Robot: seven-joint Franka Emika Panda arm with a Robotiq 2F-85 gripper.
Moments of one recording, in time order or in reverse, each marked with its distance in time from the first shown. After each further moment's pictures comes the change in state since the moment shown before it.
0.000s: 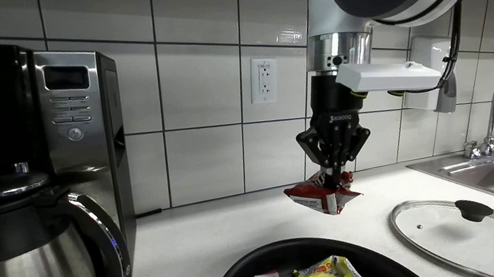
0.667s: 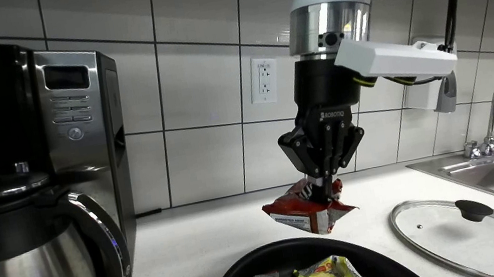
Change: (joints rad) arm 0.053 -0.088 0.086 -0.088 -0.007 0.000 0.014
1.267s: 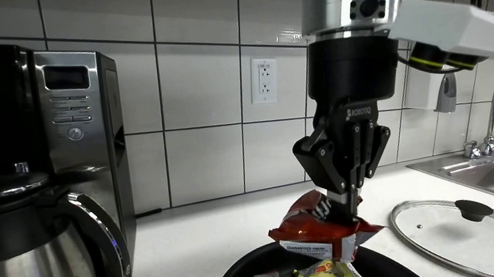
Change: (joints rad) arm 0.011 -0.130 0.089 -0.141 0.007 0.000 0.000
